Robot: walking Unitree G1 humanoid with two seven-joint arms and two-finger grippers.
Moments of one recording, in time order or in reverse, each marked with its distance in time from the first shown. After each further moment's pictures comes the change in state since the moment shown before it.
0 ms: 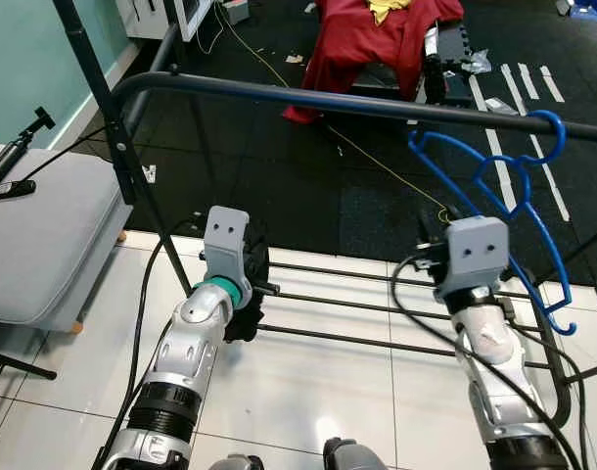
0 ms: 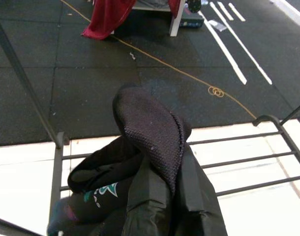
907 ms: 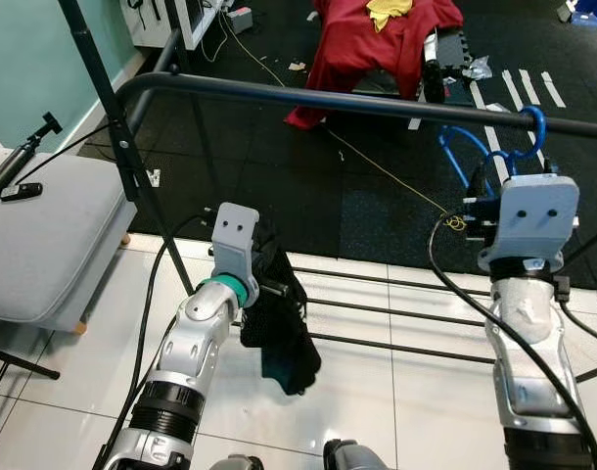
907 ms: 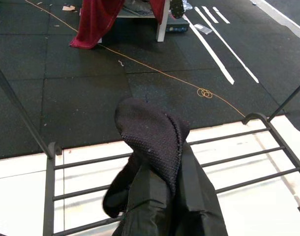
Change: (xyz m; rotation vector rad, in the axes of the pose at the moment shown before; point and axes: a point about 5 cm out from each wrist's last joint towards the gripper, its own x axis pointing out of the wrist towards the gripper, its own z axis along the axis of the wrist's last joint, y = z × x) left arm -0.001 -0.001 0.005 0.036 -0.002 -0.049; right arm 0.010 -0.045 0.030 -0.128 0.071 -0.326
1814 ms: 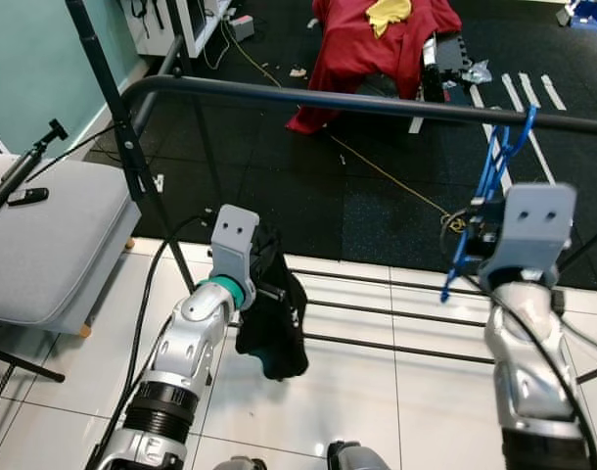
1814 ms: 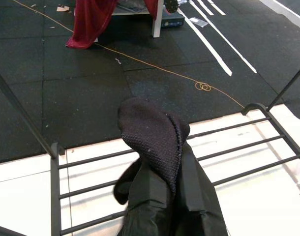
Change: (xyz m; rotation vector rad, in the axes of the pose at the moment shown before) left arm -0.001 0.002 -0.001 0.031 0.022 -0.031; right arm -0.002 -0.004 -0.012 0.050 0.179 -0.011
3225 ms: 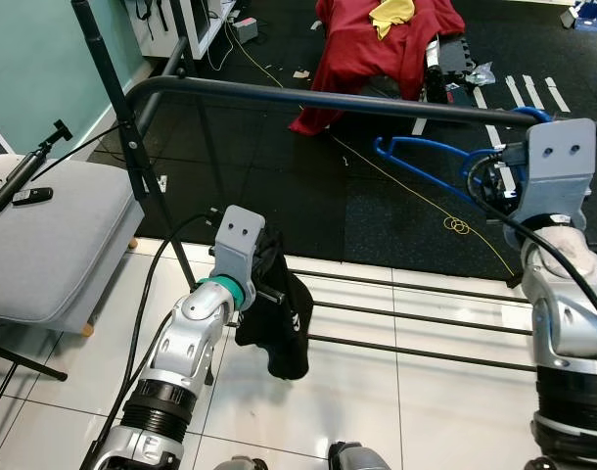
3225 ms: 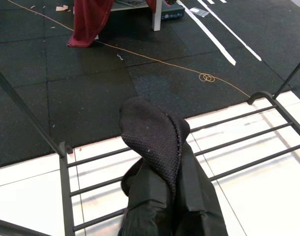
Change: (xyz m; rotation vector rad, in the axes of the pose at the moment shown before) left arm 0.000 0.000 -0.002 0.058 0.027 -0.014; right arm 0.039 -0.015 0.017 -0.045 0.123 0.133
